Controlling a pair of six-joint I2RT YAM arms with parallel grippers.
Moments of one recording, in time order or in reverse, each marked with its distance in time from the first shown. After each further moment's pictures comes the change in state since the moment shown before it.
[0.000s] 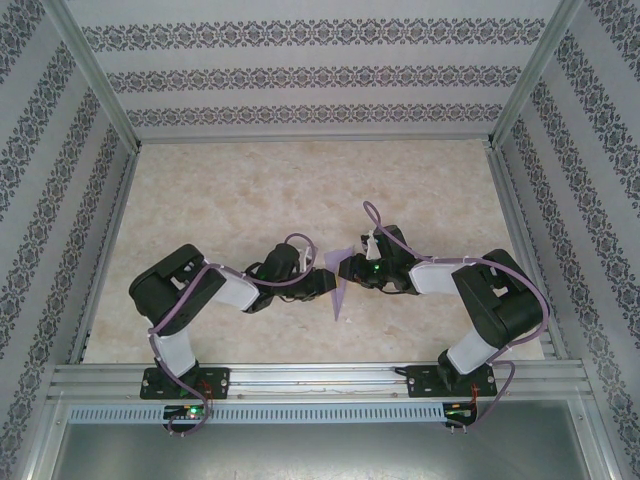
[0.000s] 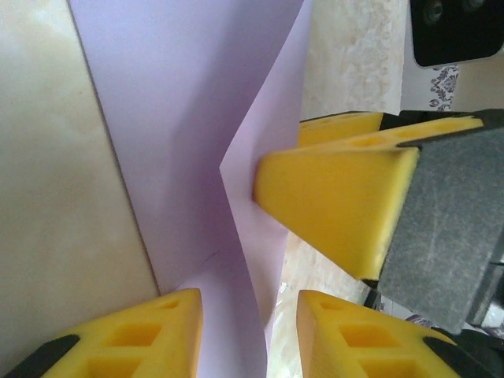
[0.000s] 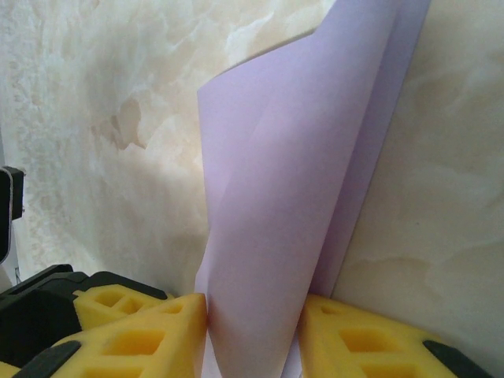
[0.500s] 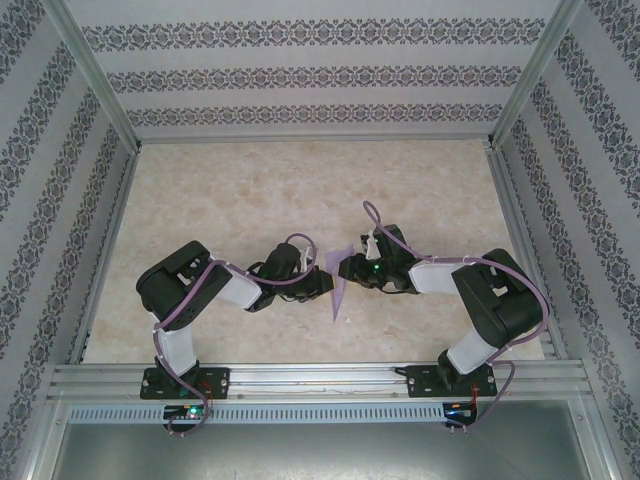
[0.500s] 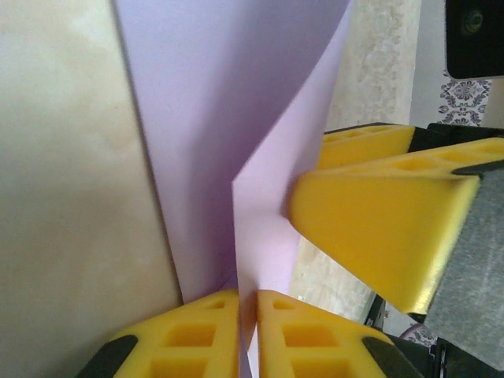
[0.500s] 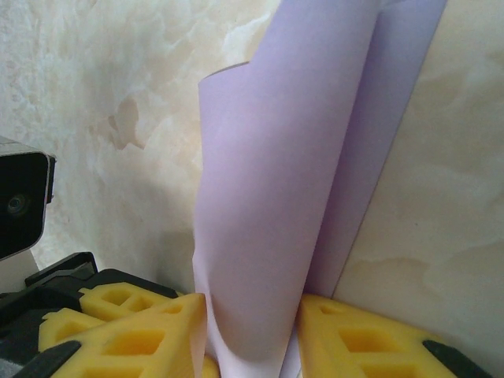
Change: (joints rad) left arm 0.012 0.039 0.009 0.016 0.001 -0.014; right arm 0.000 0.002 0.008 -0.014 0.000 -0.001
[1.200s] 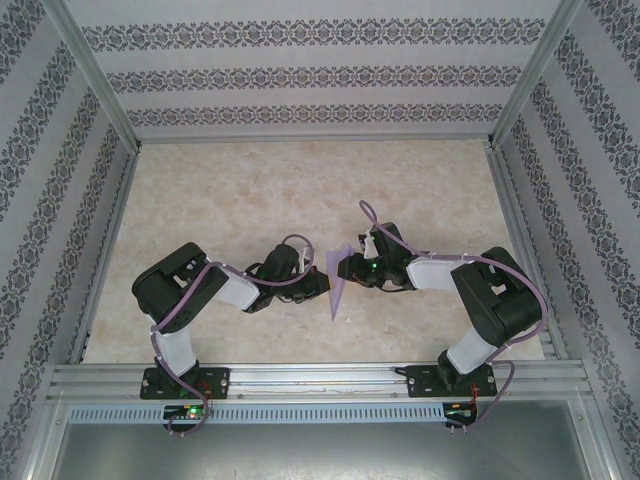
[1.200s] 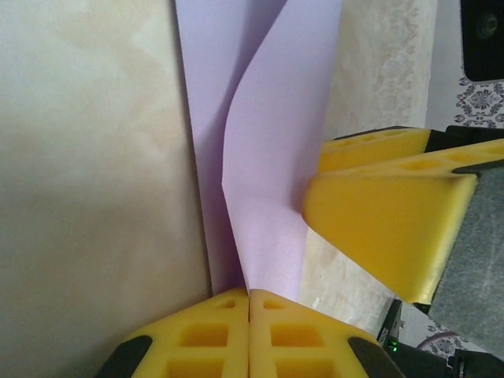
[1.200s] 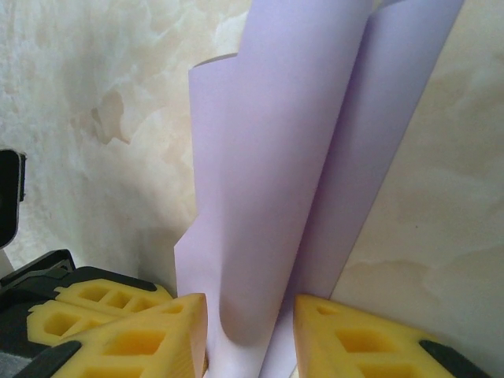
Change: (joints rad) left arm 0.001 -0.031 -0.018 -0.040 -0.044 0.025; right arm 0.011 0.012 0.047 -0.088 0.021 -0.039
